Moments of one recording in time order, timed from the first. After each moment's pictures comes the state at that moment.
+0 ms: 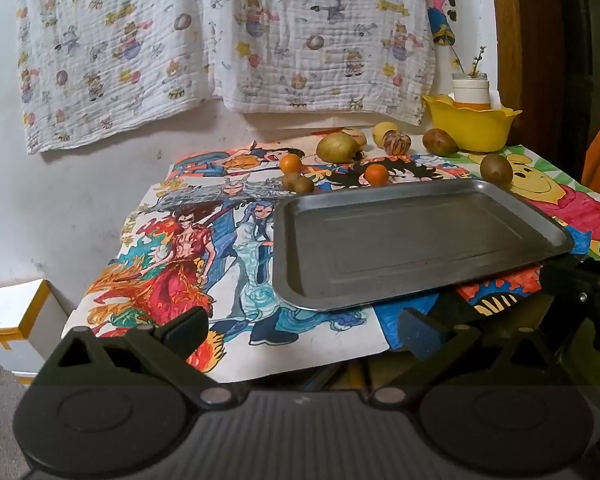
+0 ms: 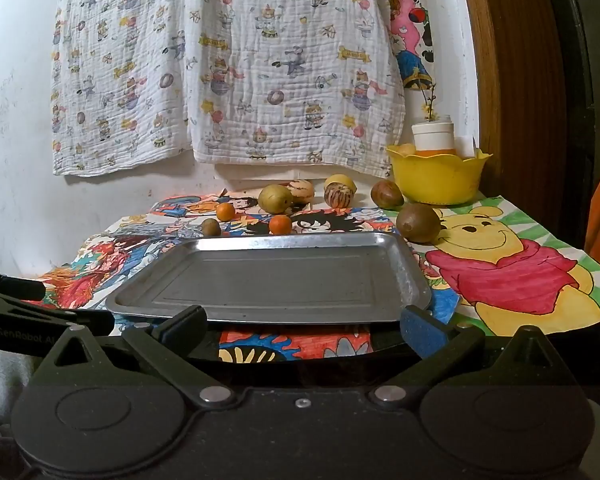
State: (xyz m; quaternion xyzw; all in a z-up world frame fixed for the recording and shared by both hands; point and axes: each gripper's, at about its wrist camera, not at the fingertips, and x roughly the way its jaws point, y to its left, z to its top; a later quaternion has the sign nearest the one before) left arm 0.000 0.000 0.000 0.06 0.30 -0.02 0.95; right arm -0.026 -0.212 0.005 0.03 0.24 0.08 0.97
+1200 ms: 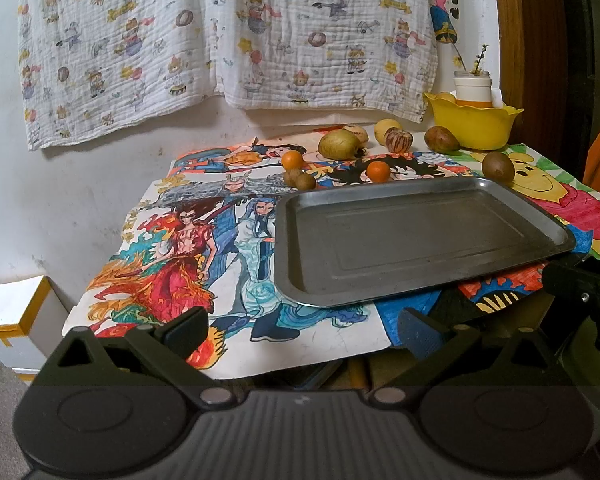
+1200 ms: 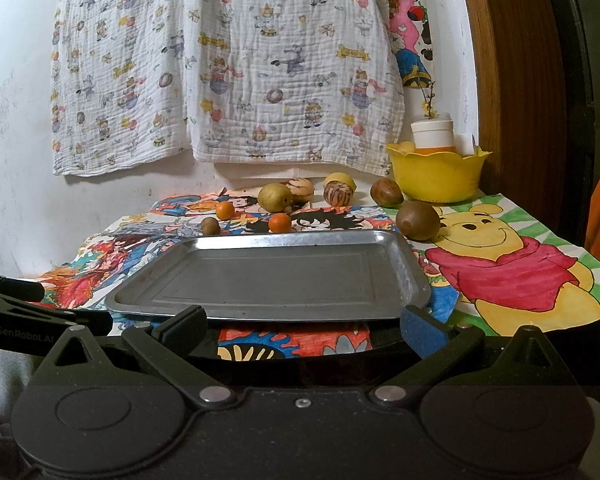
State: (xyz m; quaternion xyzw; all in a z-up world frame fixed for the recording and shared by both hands) left arm 0.001 0.009 -0.007 0.05 0.30 -0.02 0.95; right arm -0.027 -0.213 0.004 0.03 0.24 0.08 0.97
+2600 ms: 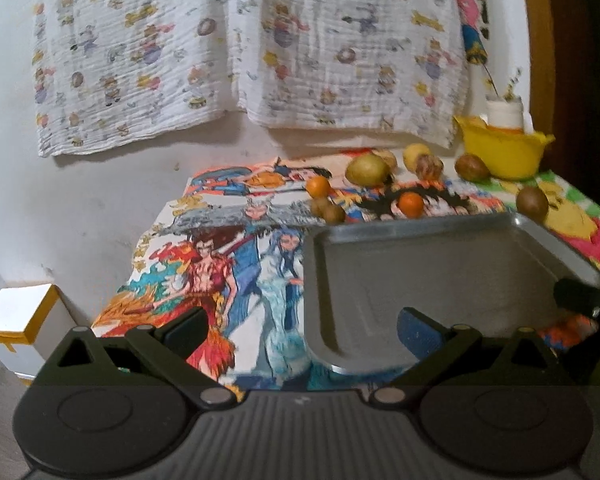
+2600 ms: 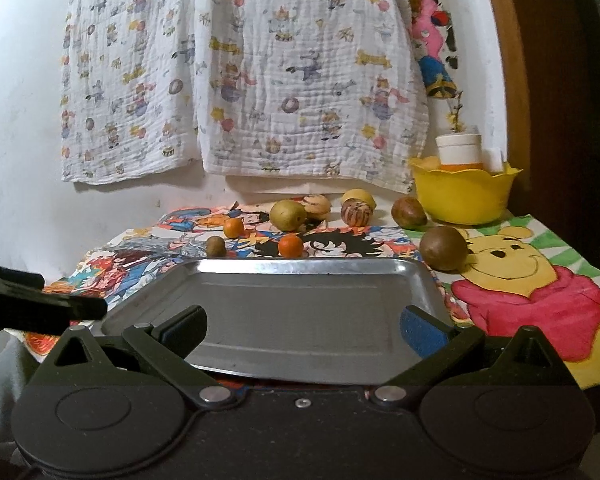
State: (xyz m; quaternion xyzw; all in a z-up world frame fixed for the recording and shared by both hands) left arm 0.042 0.023 0.001 0.03 0.28 0.01 0.96; right arm 0.027 -0.213 -0.001 0.03 0.22 0.11 0.97
